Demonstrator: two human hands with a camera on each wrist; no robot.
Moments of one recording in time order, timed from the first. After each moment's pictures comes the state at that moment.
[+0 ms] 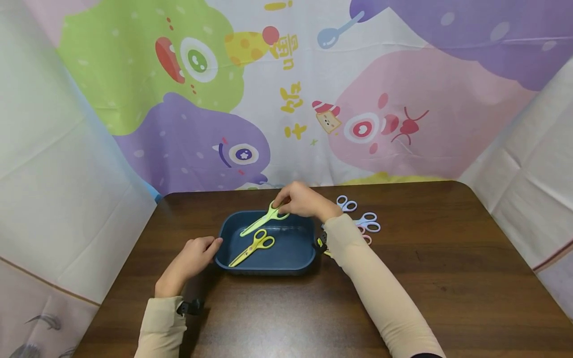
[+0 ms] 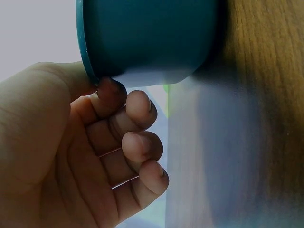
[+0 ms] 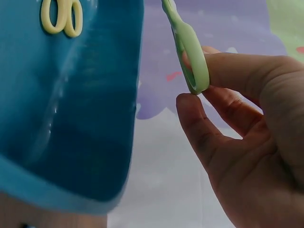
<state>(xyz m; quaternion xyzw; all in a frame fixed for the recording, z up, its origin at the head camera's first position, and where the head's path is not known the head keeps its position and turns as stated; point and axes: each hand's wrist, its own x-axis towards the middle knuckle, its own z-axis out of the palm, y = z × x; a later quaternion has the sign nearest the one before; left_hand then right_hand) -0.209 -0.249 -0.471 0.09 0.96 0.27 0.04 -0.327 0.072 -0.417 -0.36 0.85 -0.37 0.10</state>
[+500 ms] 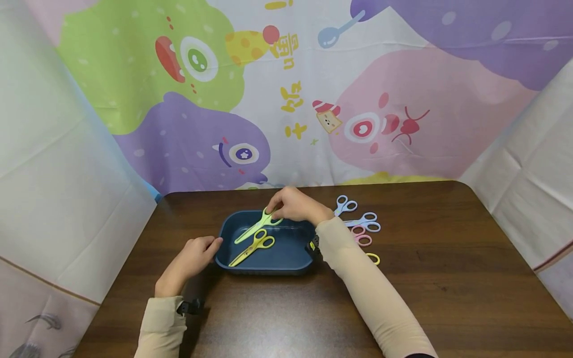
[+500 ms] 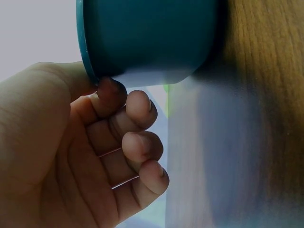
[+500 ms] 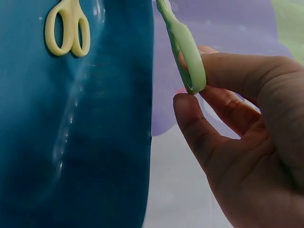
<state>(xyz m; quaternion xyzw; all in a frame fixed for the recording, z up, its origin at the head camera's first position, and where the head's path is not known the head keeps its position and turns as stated) -0.209 -0.249 -0.471 0.09 0.96 0.28 0.04 -0.326 0.055 -0.427 -0.36 0.85 -0.37 0.13</state>
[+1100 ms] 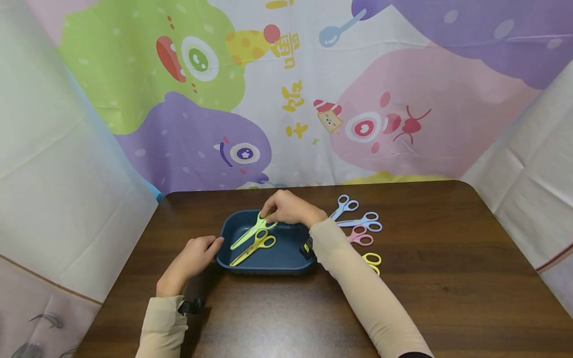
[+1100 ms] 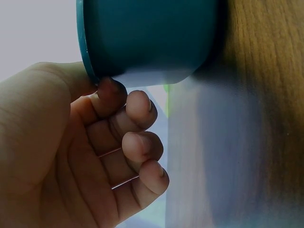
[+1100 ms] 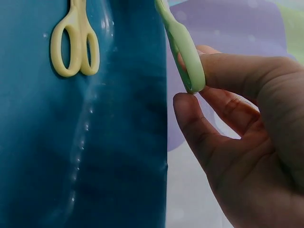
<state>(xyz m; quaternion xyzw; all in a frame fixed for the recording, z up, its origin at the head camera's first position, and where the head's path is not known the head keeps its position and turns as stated) -0.209 -0.249 -0.471 0.08 0.96 0.28 0.04 -0.324 0.038 -0.431 -0.38 0.84 -0.36 0.14</state>
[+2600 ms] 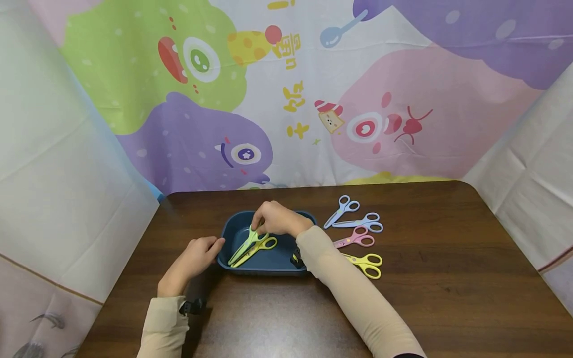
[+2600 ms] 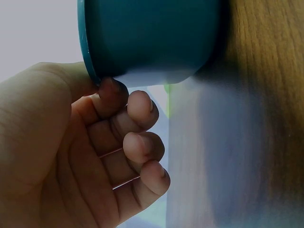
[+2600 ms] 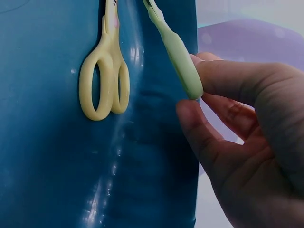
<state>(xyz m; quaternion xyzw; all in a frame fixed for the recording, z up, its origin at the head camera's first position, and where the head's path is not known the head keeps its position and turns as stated) -0.209 -0.248 -0.471 0.08 0.96 0.28 0.04 -0.314 0.004 -0.449 -0.41 0.84 -0.32 0.14</state>
